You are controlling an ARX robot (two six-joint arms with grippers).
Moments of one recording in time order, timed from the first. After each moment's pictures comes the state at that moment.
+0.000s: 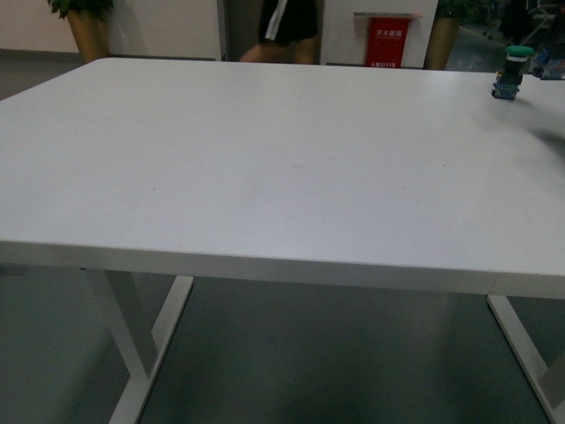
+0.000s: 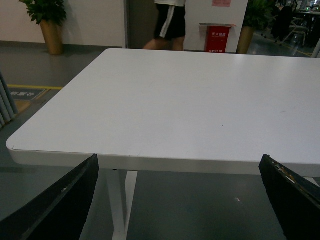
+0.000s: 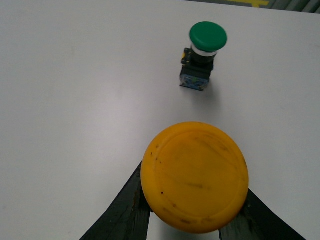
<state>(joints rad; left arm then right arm) 0.00 0.00 0.02 0.00 0.00 0.00 -0.08 2.19 2.00 -0.35 0.00 -0.10</state>
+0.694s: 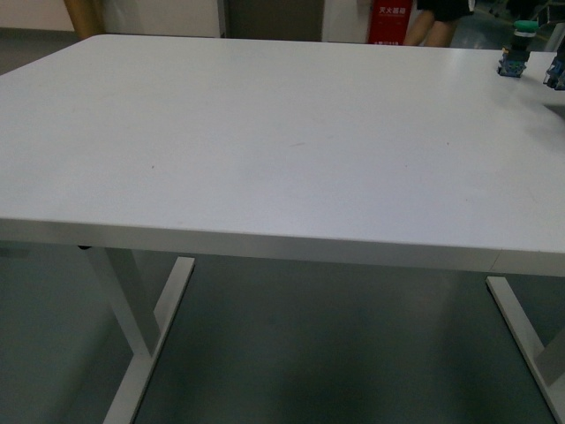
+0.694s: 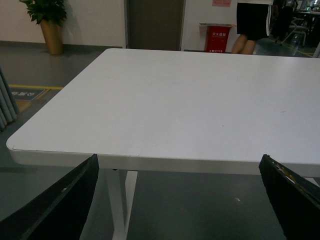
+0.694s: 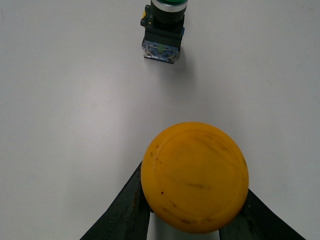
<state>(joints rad) 0.00 0.00 0.02 0.00 0.00 0.00 -0.12 2.28 2.06 -0.39 0.04 -0.11</state>
